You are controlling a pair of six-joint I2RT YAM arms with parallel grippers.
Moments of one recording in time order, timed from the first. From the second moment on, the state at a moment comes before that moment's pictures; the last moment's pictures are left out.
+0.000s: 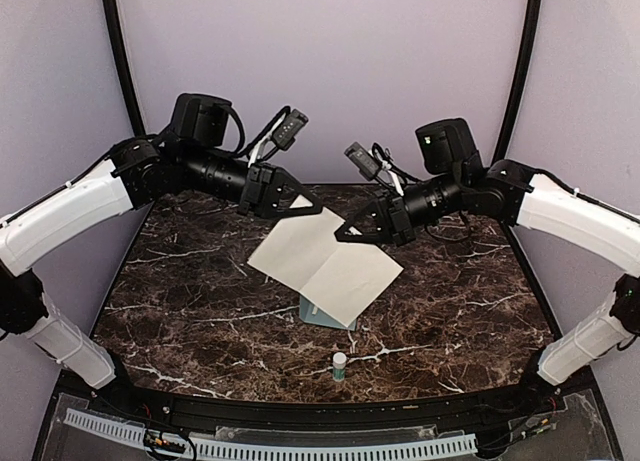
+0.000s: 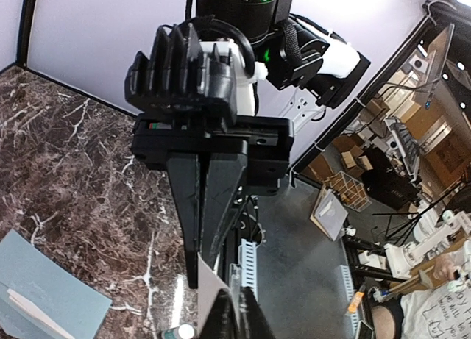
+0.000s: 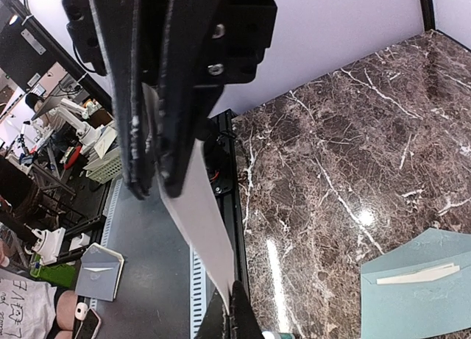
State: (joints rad) left arm -0.82 1.47 1.53 -0.49 0.84 -0.23; right arm 0.83 1.41 1.35 -0.45 -0.84 0.14
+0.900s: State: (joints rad) left arm -0.81 1.46 1.49 -0.48 0.80 -0.20; right arm 0.85 1.45 1.35 -0.30 -0.89 0.22
